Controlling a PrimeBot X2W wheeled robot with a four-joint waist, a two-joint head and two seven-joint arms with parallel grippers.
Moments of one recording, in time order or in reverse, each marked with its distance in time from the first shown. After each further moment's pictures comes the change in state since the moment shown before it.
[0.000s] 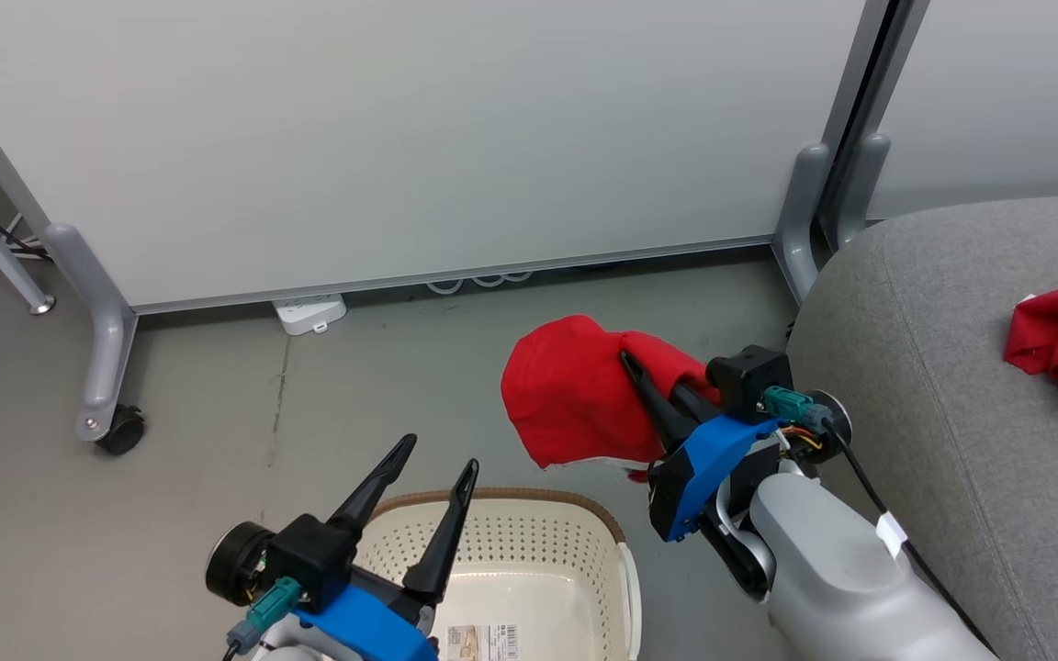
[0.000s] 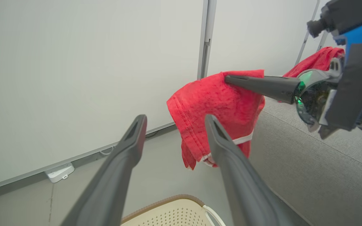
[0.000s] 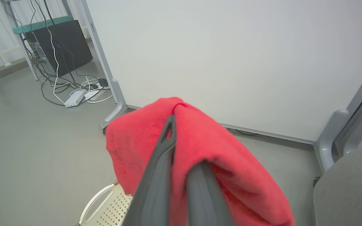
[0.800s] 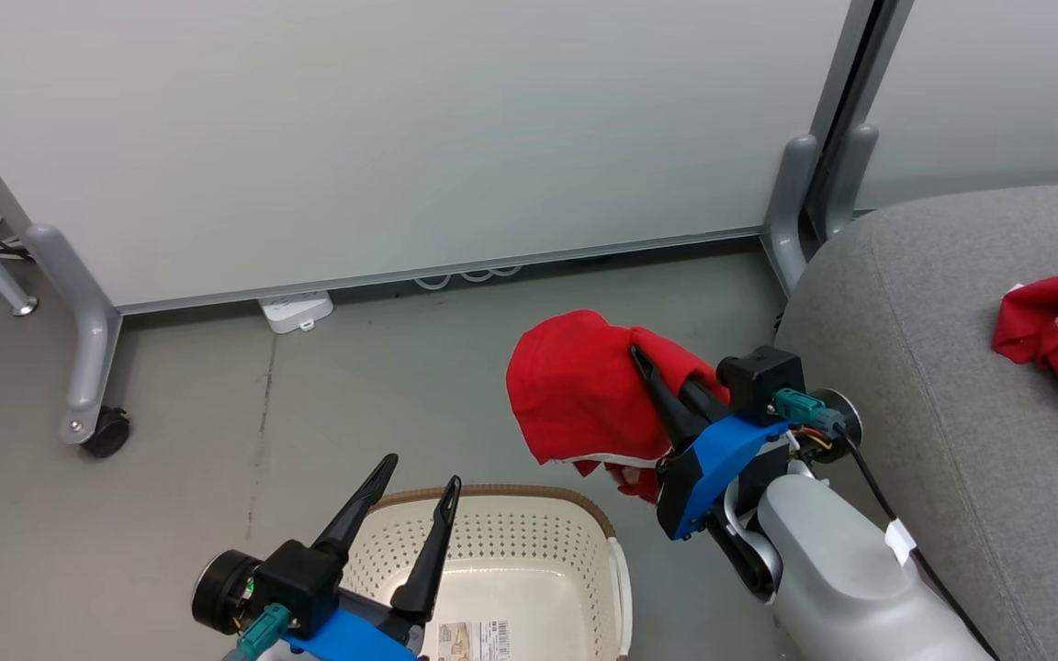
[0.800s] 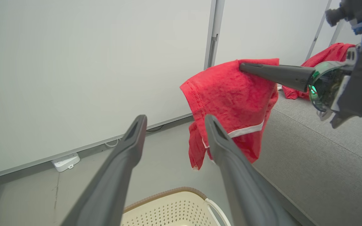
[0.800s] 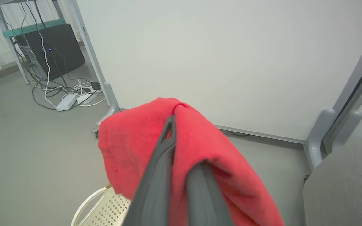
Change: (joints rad) left arm 0.091 -0.040 0.111 -0.035 0.090 -0.013 0.000; right arm 0.033 0.005 -0.090 -0.046 -0.083 0.000 0.003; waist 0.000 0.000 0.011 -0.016
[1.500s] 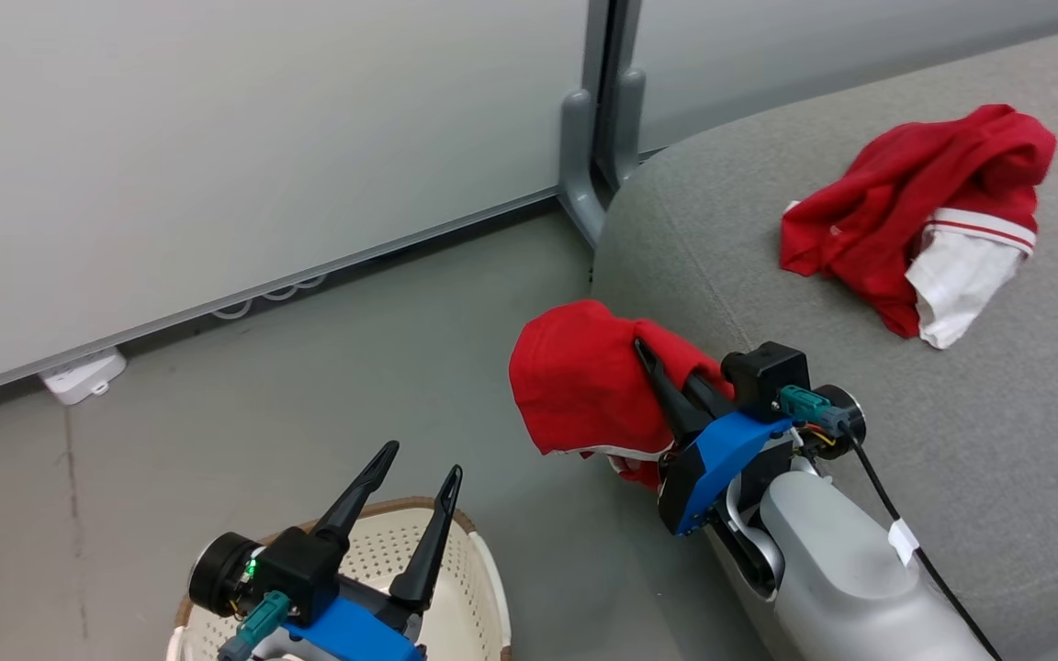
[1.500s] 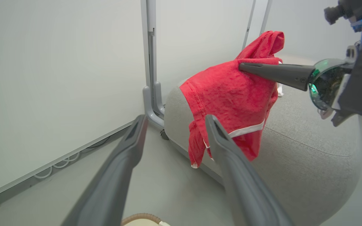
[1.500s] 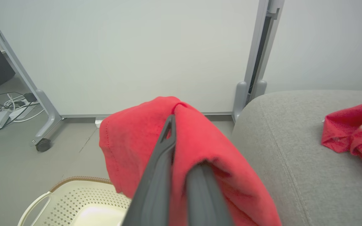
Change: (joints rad) left arm -0.029 0.022 -0.021 0.002 0.001 0.000 0.000; right arm 0.006 0.004 -0.030 -0.020 -0.027 0.000 0.005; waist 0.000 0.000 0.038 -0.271
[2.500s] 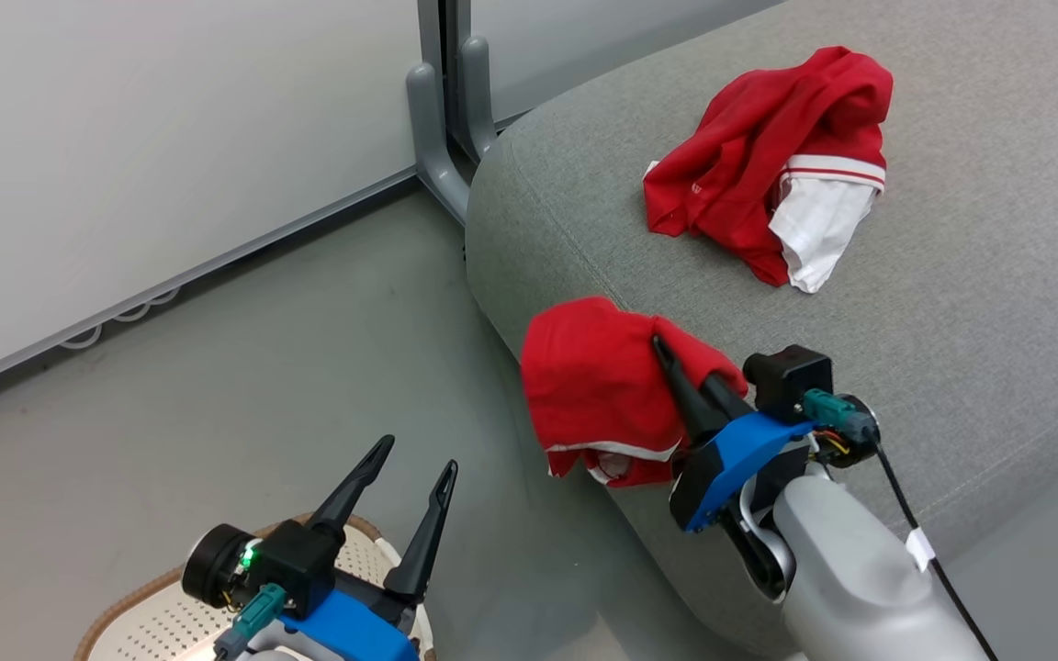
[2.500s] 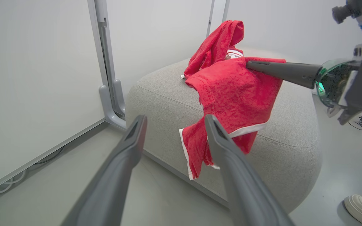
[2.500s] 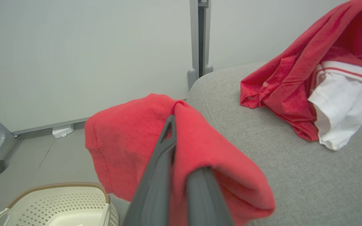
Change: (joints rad) left arm -0.017 0.016 -0.008 0.008 0.001 0.000 0.000; right arm 0.036 0.004 -0.076 -0.027 -0.019 0.000 -0.002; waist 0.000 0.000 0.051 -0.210
